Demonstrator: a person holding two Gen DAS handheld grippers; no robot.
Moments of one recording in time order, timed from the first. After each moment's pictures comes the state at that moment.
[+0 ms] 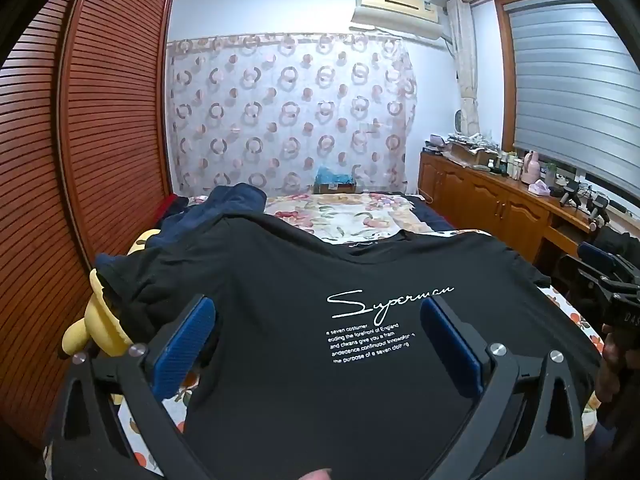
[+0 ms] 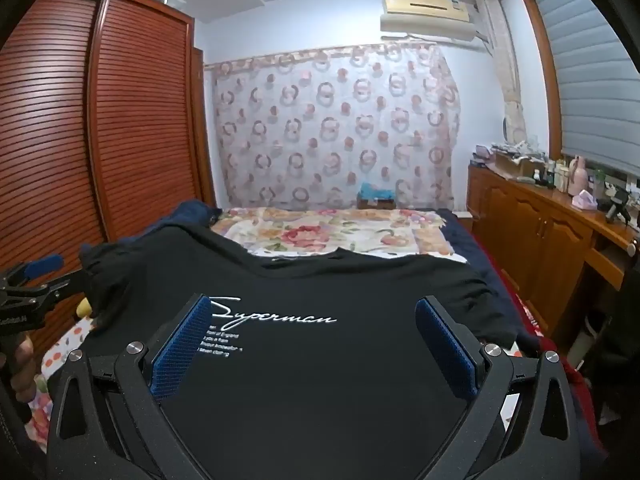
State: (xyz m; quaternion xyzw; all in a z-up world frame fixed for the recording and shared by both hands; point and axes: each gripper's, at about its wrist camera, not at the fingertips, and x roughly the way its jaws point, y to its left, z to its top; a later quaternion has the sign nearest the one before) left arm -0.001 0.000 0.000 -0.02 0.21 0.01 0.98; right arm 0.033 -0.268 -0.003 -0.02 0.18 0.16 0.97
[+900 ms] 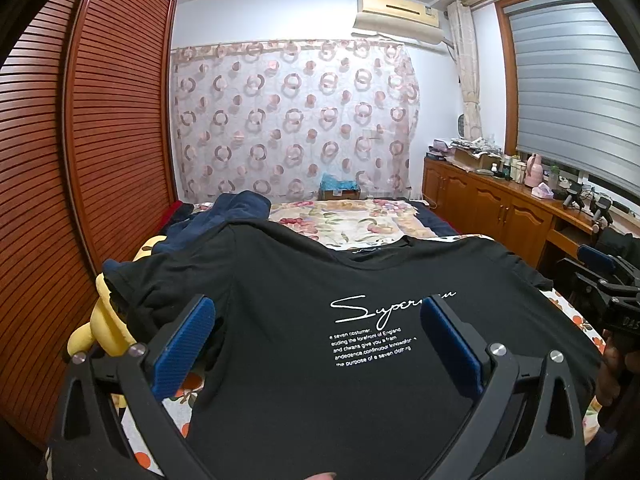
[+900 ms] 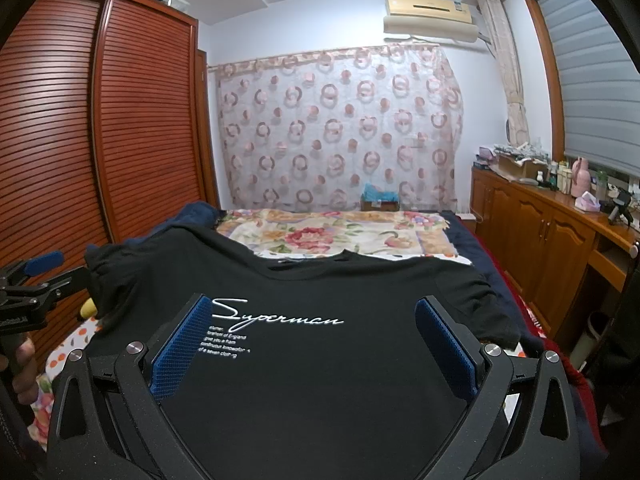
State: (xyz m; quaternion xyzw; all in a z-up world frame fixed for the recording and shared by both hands) left arm -0.009 -0.005 0.010 -0.01 0.20 0.02 0.98; right arm 0.032 -0.267 -0.002 -0.01 0.18 0.16 0.97
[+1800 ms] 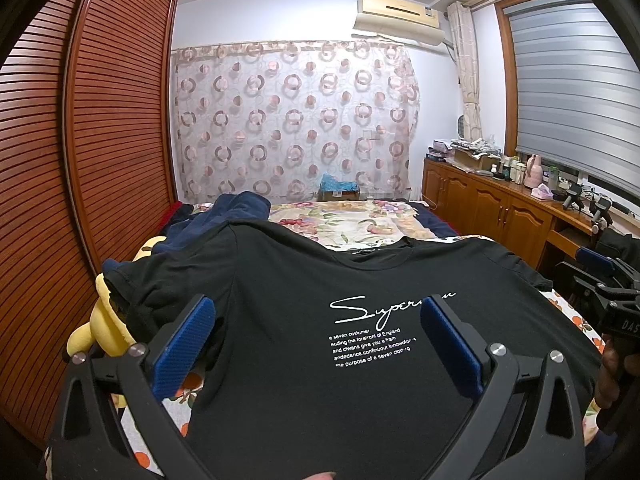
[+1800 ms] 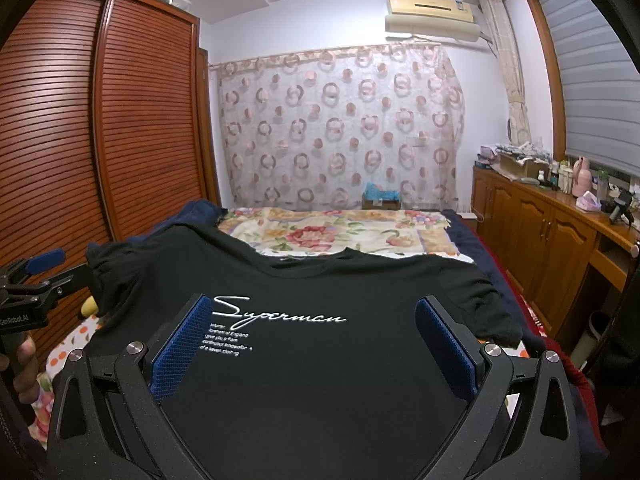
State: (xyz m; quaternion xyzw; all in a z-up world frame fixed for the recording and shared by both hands) left arm -0.009 -0.005 0.009 -0.01 0.20 0.02 0.98; right arm 0.031 -0.265 -0.003 -0.01 0.18 0.16 0.97
